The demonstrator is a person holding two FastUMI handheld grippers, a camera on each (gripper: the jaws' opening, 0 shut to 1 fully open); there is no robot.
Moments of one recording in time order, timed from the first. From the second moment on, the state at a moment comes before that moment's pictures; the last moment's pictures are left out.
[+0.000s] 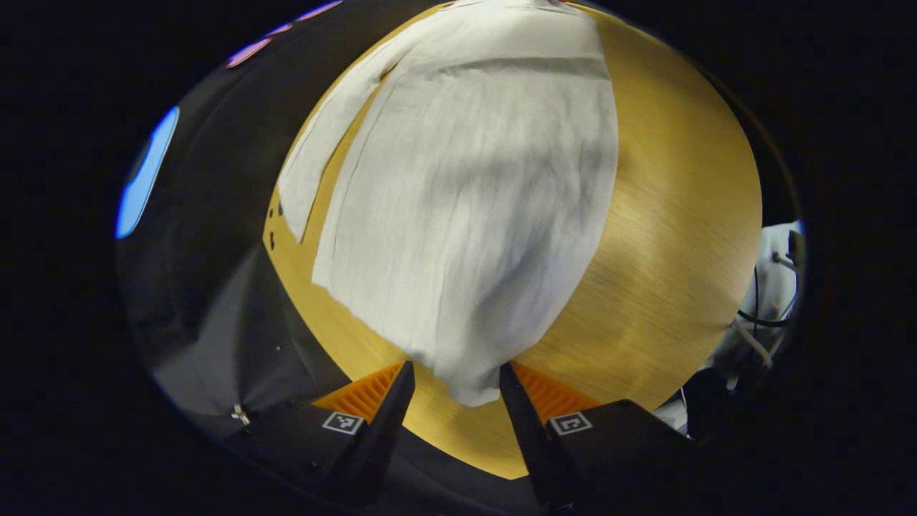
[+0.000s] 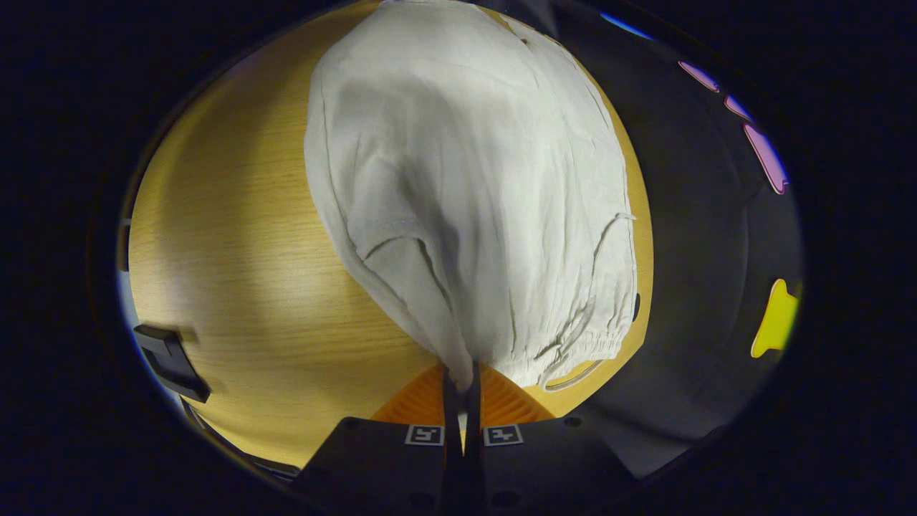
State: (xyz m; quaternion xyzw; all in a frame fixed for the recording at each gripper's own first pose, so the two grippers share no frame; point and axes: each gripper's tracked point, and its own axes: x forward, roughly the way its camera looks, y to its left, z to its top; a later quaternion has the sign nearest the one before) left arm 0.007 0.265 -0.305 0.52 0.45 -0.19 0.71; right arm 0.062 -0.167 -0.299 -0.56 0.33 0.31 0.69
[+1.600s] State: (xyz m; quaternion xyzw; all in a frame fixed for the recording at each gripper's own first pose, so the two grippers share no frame) left arm 0.138 0.256 -0.139 0.37 0.27 0.04 0.89; right arm 0.154 -0.163 -0.167 -0.40 0.25 0.13 0.87
